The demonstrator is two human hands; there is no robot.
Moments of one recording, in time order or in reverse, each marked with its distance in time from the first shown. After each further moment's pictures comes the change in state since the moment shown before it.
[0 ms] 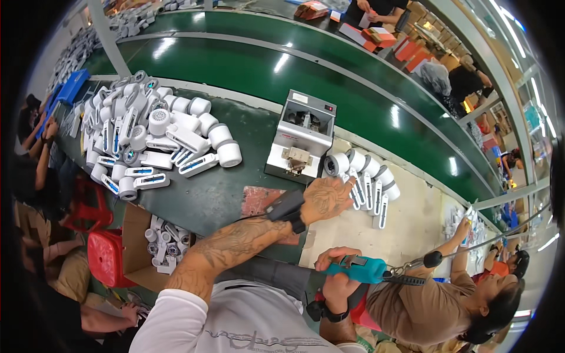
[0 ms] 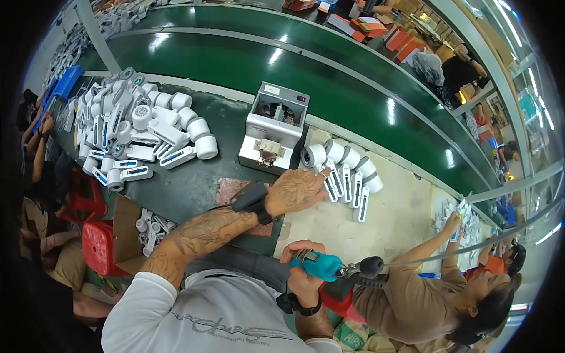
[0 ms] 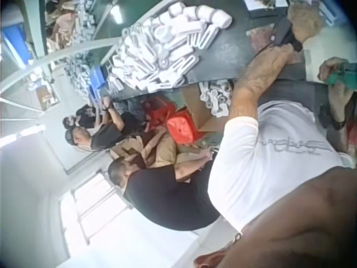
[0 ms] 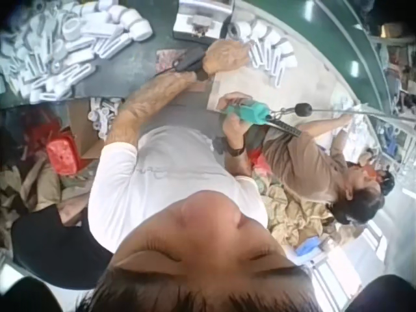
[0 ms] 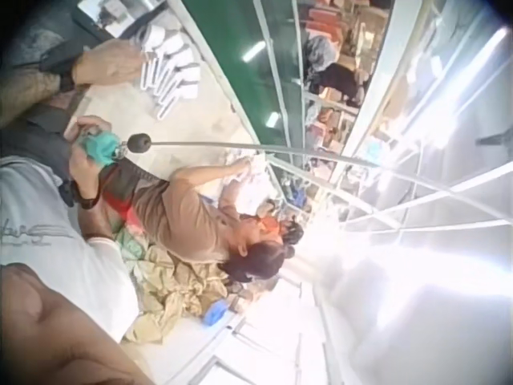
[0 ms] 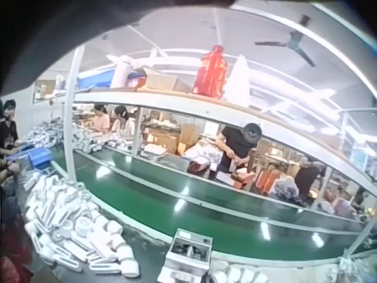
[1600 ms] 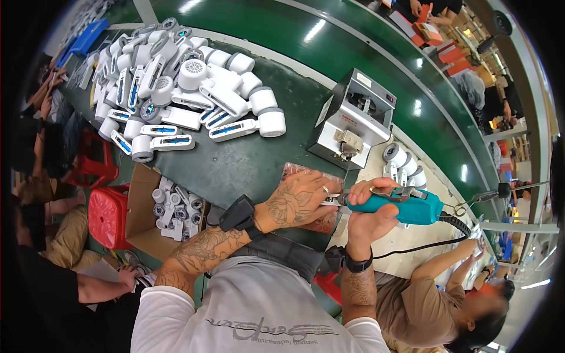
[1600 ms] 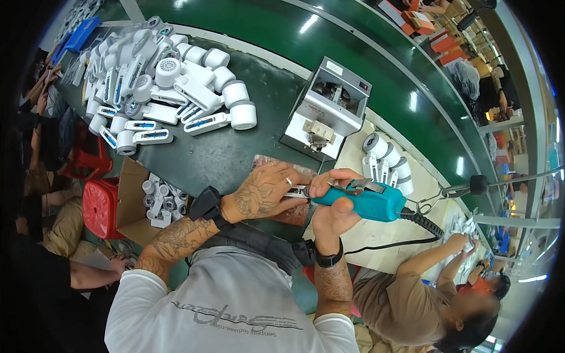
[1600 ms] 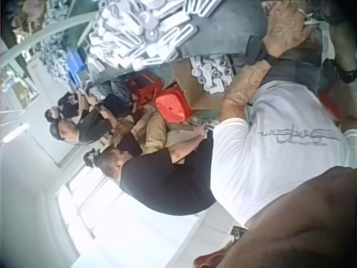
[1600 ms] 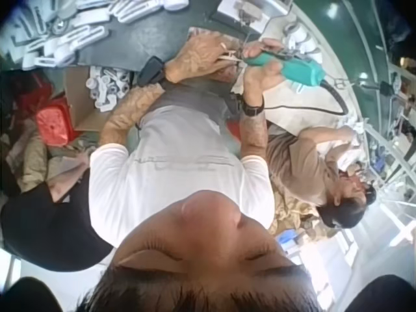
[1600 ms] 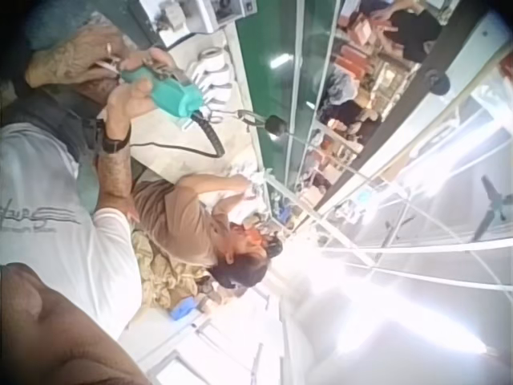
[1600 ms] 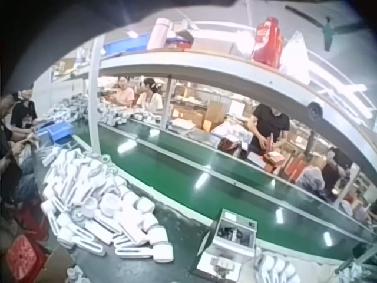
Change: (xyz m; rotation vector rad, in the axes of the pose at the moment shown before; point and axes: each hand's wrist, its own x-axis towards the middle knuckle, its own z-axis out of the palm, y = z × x) left_hand -0.129 -0.033 -0.080 -0.158 0.219 -0.087; right_hand 0.101 0.046 0.075 0.060 -0.032 -0.155
